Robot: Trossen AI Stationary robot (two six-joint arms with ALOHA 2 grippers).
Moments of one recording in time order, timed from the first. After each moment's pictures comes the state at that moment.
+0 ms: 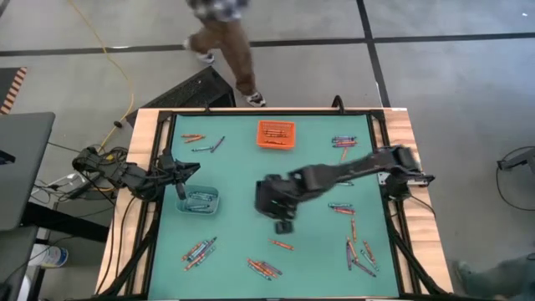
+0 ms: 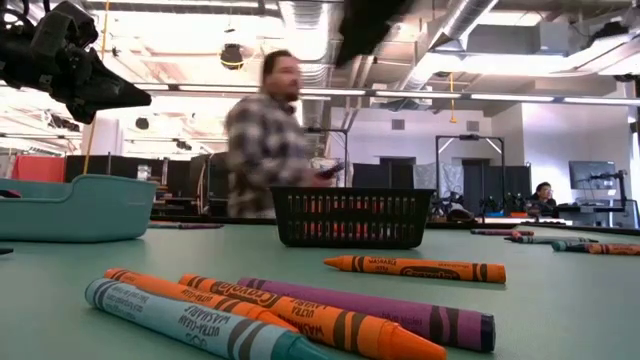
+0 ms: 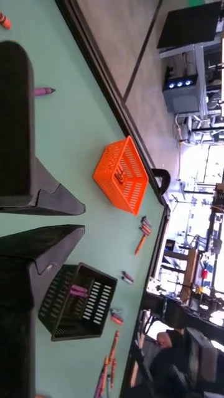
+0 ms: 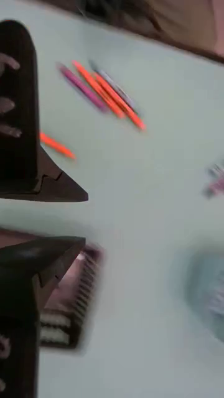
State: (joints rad) left arm -0.41 0.01 0.18 -0.28 -0.85 -0.21; right arm 0.21 1.88 1.70 -0.80 -0.02 0.05
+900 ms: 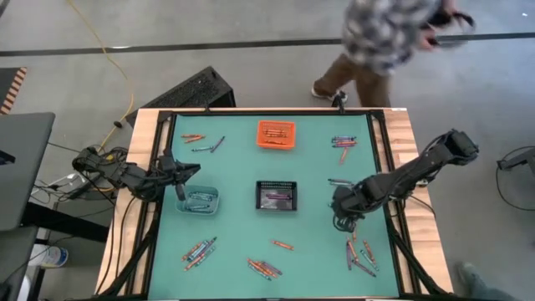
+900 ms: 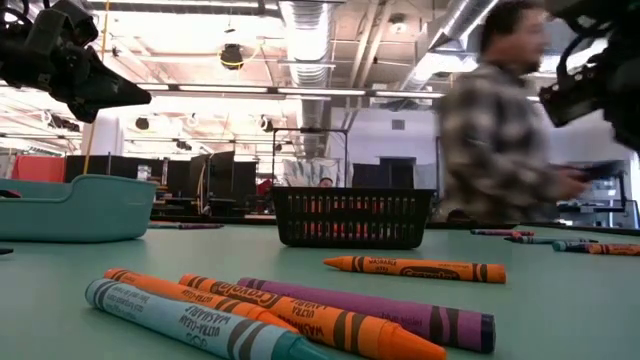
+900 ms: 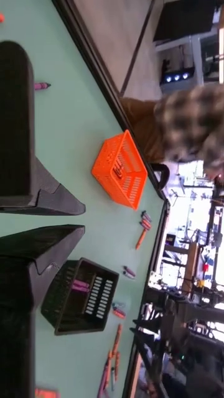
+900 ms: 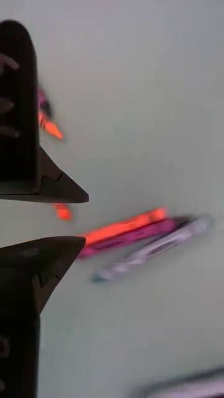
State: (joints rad) left arm -0.41 0.01 0.18 -0.27 -0.82 -0.19; right arm 0.42 1.26 0.74 -0.94 -0.02 1.06
